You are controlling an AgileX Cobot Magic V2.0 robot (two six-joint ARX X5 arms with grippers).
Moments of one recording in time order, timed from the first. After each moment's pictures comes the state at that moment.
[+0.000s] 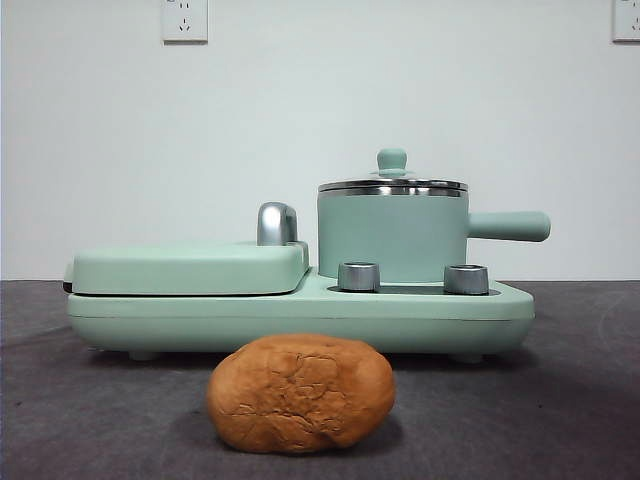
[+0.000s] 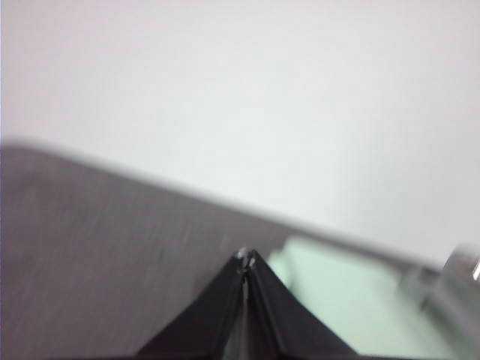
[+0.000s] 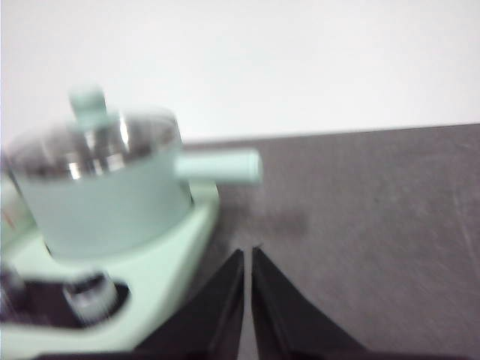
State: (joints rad) left arm -0.03 0.00 0.03 0.16 0.01 -0.33; right arm 0.09 0.00 0.02 0.01 -0.10 0.19
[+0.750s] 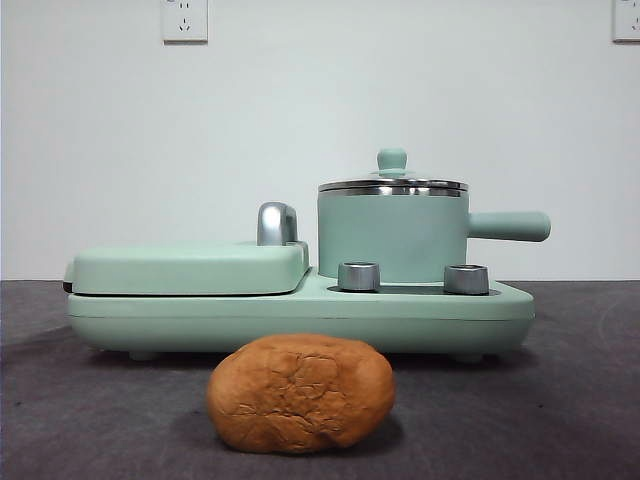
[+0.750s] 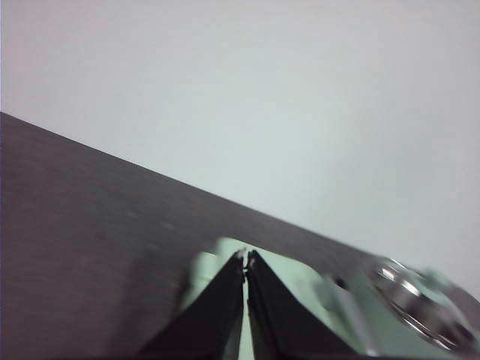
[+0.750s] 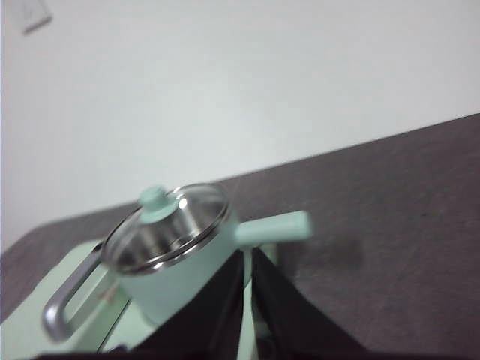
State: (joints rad) left arm -0.03 0.19 0.38 -0.13 0.15 -0.46; right arm 0.09 0.18 0.37 -0.19 -0.17 0.39
